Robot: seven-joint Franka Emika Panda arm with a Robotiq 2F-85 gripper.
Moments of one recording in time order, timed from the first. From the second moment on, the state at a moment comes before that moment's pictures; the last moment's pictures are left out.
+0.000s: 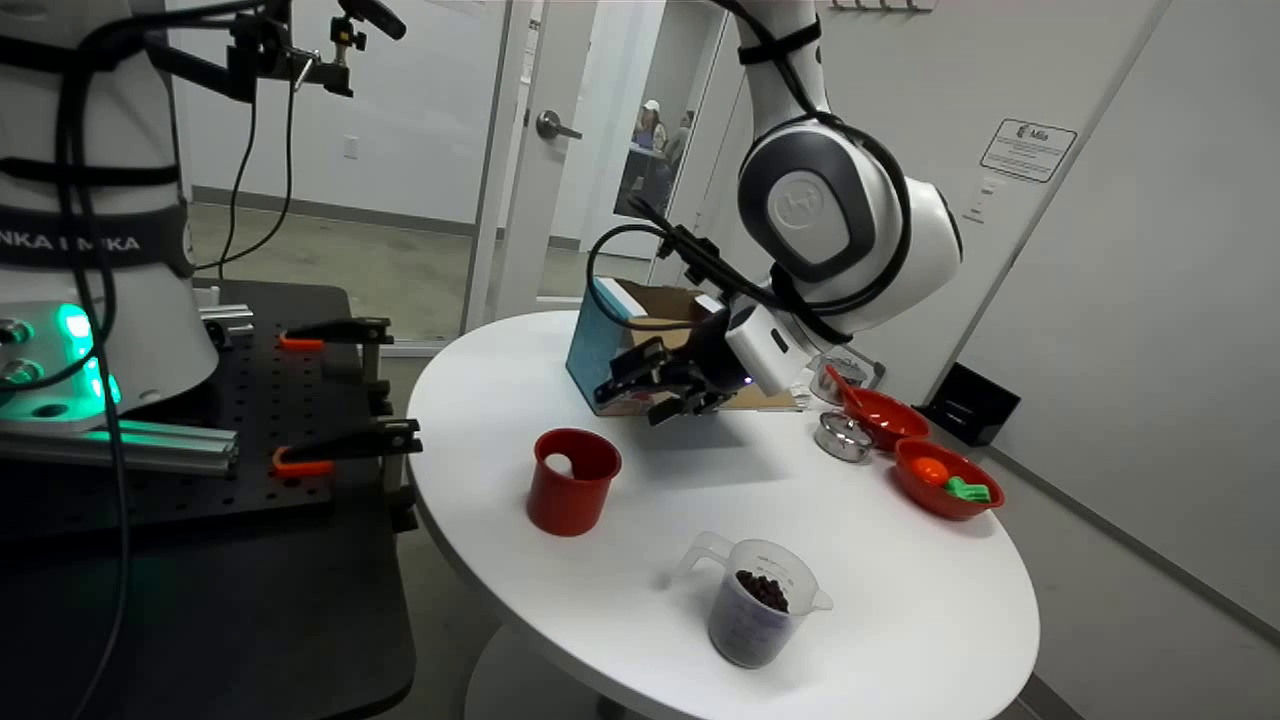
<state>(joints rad) -0.20 0.55 -0.24 -2.04 0.40 1.97 0.88</state>
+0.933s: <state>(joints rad) -0.05 0.25 -0.15 -2.13 0.15 1.93 0.80</state>
